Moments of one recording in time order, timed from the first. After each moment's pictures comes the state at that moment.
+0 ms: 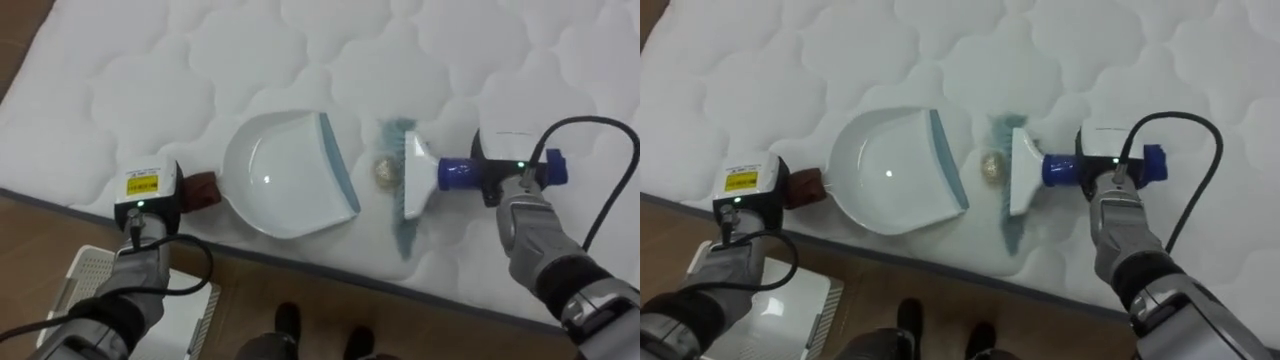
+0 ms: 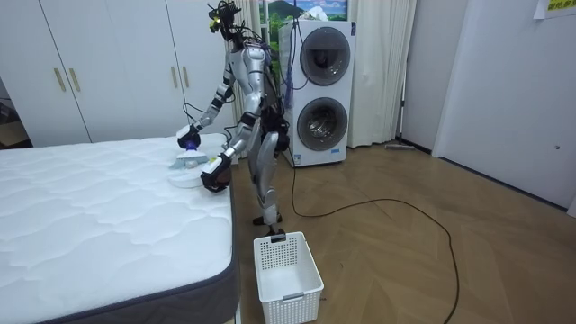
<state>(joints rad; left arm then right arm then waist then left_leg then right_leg) -0.49 0.38 -0.49 1.08 0.78 0.20 0.52 -0.61 -0.41 0.61 1.03 -0.66 0.24 -0.36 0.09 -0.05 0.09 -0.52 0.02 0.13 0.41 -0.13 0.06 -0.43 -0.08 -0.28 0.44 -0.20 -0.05</state>
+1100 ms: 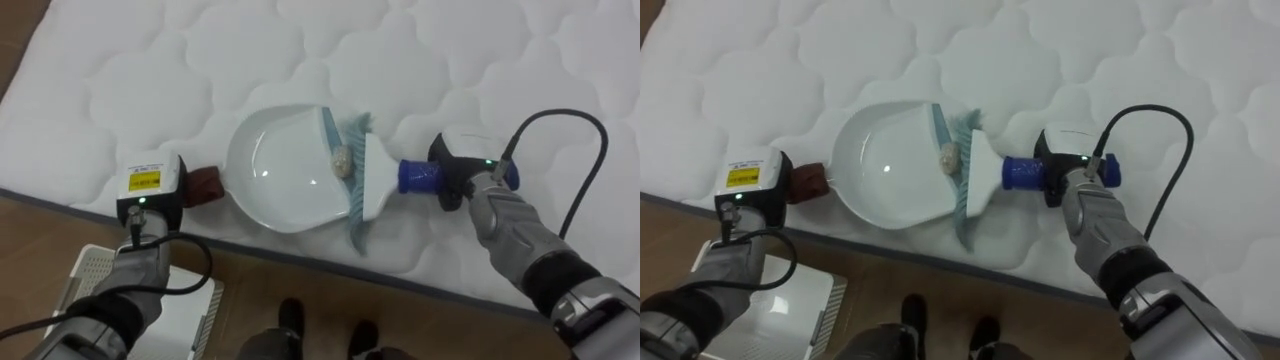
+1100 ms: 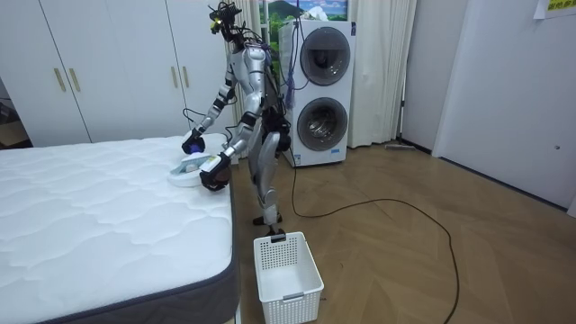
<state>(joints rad) -0.50 0.38 -0.48 1.08 0.80 0.16 0.54 -0.61 -0.39 0.60 0.92 -0.60 0.16 -0.19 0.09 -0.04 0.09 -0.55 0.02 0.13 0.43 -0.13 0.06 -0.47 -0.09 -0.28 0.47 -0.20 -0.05</state>
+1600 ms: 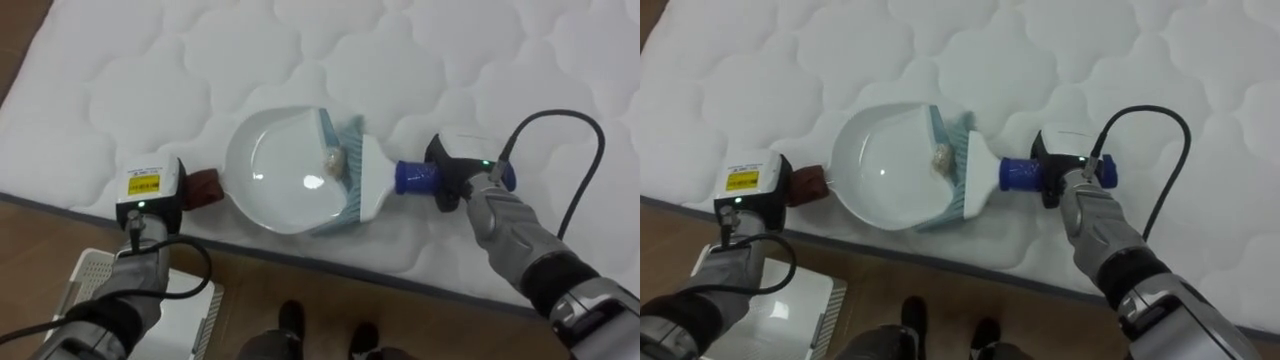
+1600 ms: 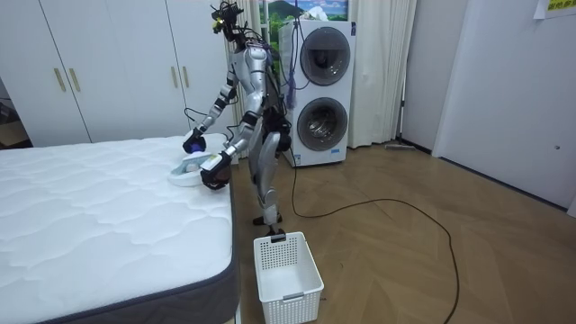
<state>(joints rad) -0.48 0.38 -0.48 1.08 0.80 0.15 0.56 -0.61 -0.38 0.60 0.92 -0.59 0.14 -0.19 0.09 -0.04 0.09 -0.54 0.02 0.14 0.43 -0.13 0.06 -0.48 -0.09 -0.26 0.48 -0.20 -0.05</state>
